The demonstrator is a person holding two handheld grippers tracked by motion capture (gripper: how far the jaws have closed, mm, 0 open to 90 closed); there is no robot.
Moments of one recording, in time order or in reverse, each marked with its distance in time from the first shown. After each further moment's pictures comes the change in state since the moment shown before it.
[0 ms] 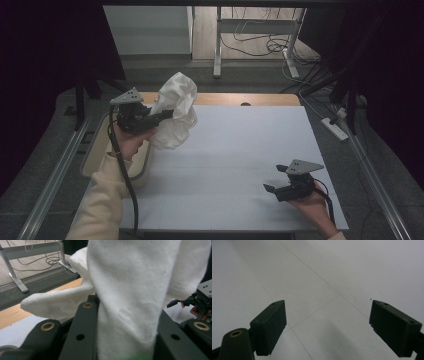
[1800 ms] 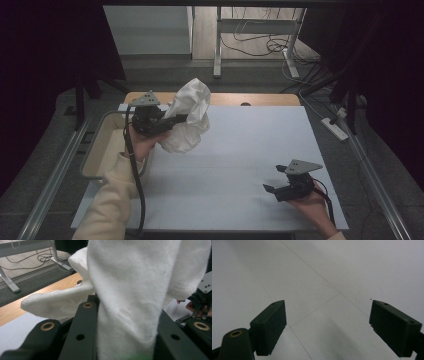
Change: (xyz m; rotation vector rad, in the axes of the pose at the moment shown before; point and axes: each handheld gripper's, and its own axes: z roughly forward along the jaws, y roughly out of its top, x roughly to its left) left arm -0.017 0.002 0.028 0.041 -0.039 0.034; right arm 0.000 -0.001 0.003 0.014 -0.005 -0.002
